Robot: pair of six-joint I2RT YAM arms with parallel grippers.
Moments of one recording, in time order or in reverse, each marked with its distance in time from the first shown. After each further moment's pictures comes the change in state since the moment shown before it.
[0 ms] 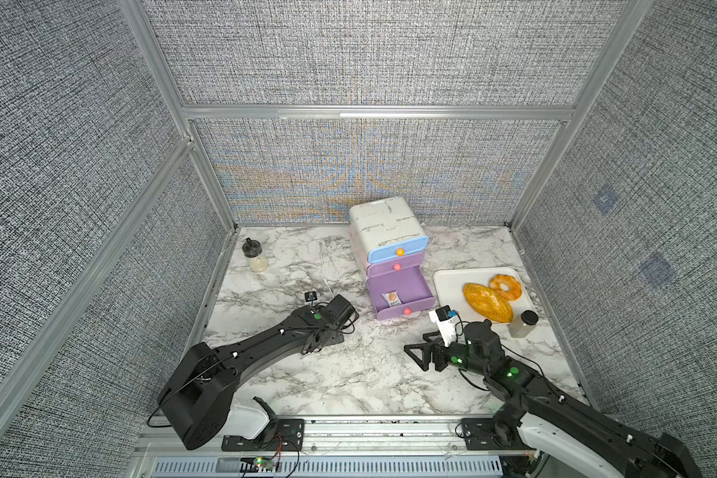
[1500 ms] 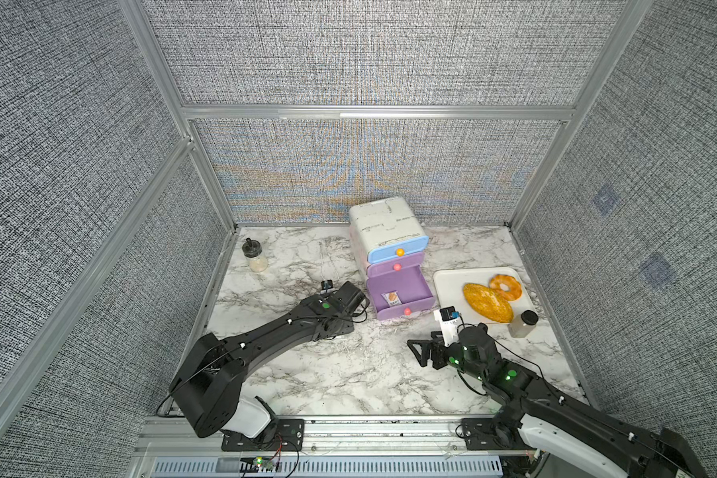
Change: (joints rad) left arm -0.066 0.100 0.214 0.058 0.124 0.056; right arm 0.055 -0.028 -0.025 -0.044 0.301 0.068
